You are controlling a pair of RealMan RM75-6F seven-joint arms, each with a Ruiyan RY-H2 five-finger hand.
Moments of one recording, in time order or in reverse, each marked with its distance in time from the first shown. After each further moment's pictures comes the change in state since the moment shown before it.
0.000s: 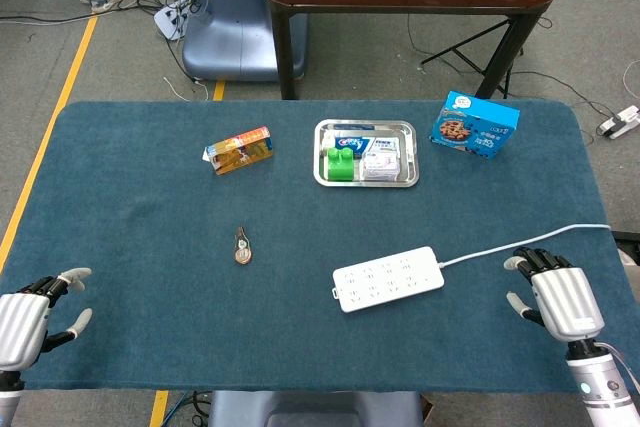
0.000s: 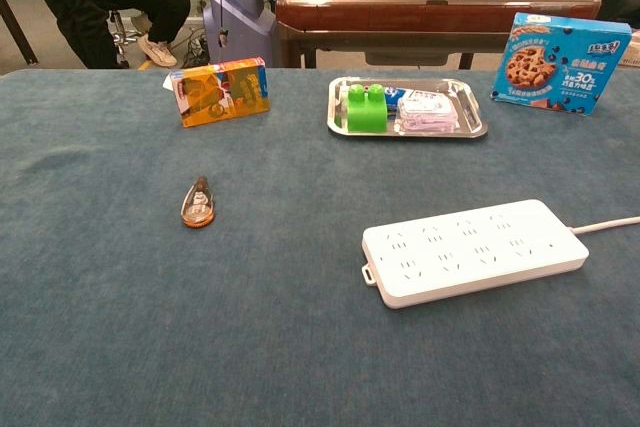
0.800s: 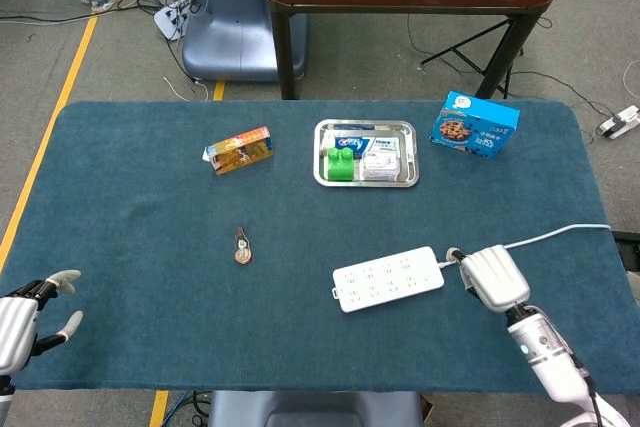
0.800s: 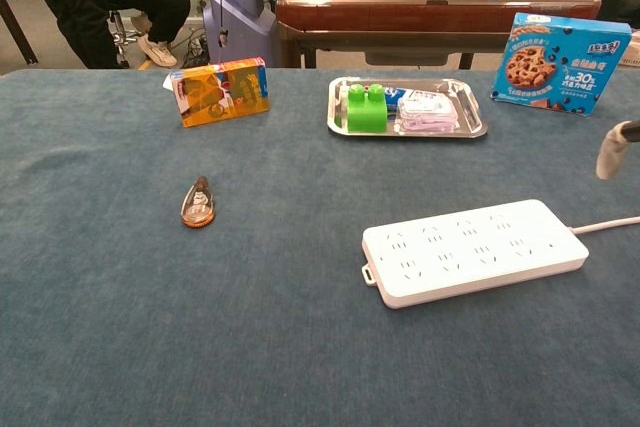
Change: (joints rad) left arm 0.017 0.012 0.003 0.007 -0.023 0.010 -0.025; right arm 0.200 -0.096 0.055 0.012 0.055 -0.328 -0.178
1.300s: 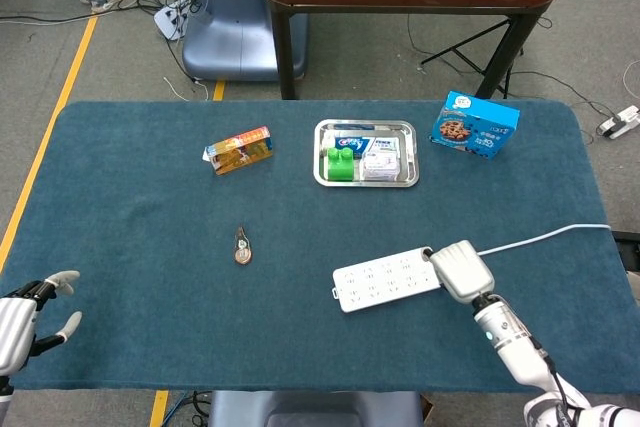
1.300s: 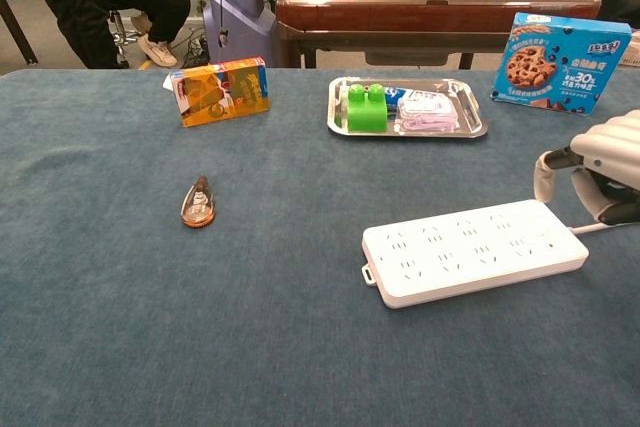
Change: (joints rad) left arm 0.000 0.001 0.002 0.004 -0.001 -0.007 -0.009; right arm 0.088 -0.091 0.018 -0.002 0.144 -0.124 -0.157
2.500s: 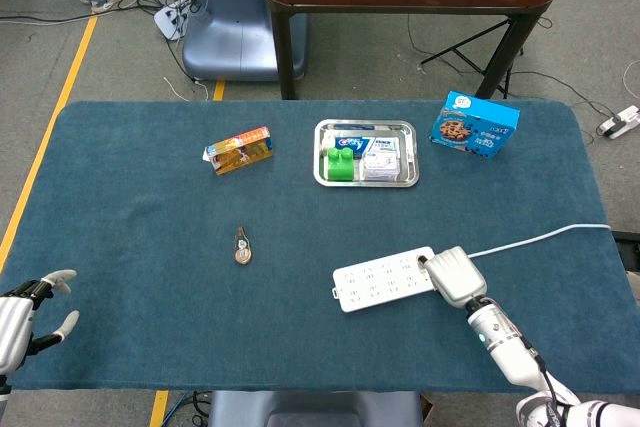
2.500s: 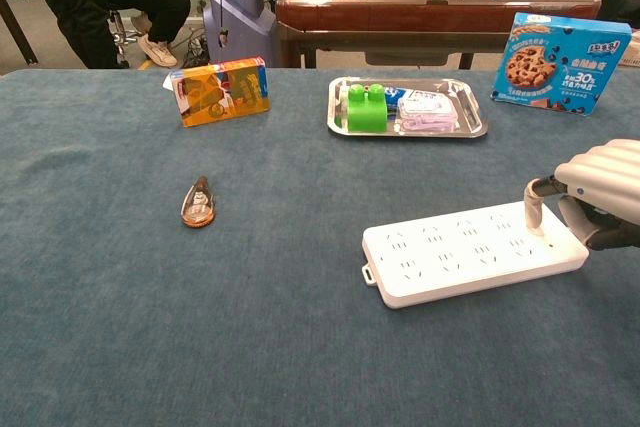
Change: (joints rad) left arm 0.002 0.004 -0.005 0.000 -0.013 -0.002 -0.006; right arm 0.034 -0.045 -0.053 0.047 0.043 -0.010 -0.003
